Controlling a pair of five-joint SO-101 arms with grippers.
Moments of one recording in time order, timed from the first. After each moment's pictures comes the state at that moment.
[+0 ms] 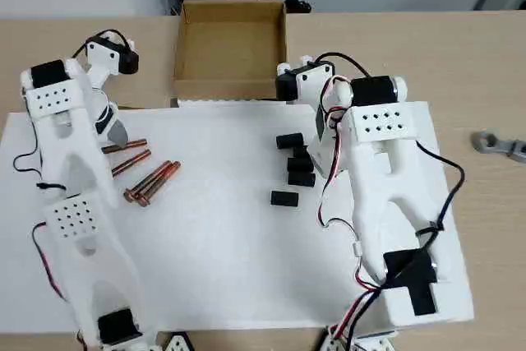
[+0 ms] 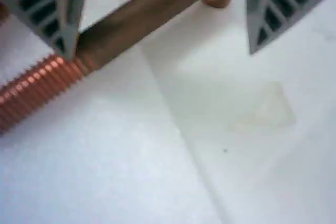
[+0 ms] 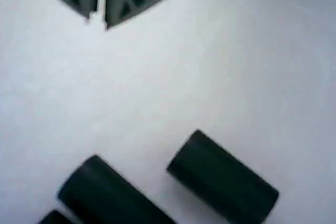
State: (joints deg) left arm -22.2 59.0 -59.5 99.7 -38.5; right arm -11.2 1.1 -2.9 95.6 22.5
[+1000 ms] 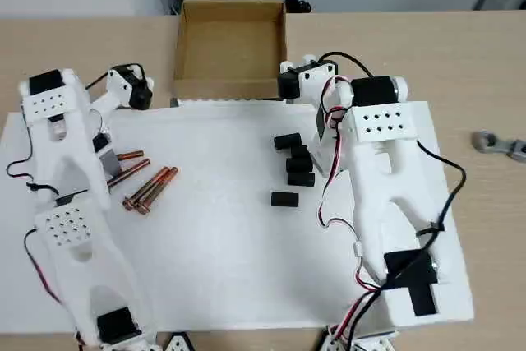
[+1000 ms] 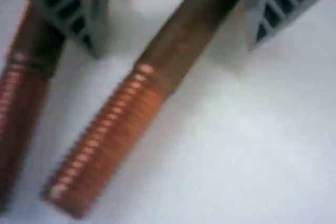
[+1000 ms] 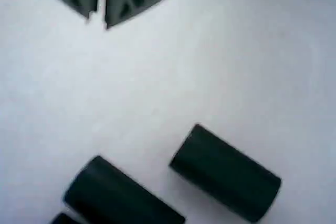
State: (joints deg) left arm -24.1 49.7 -40.0 100.0 -62.5; right arm -11.2 1.1 -2.9 95.6 20.5
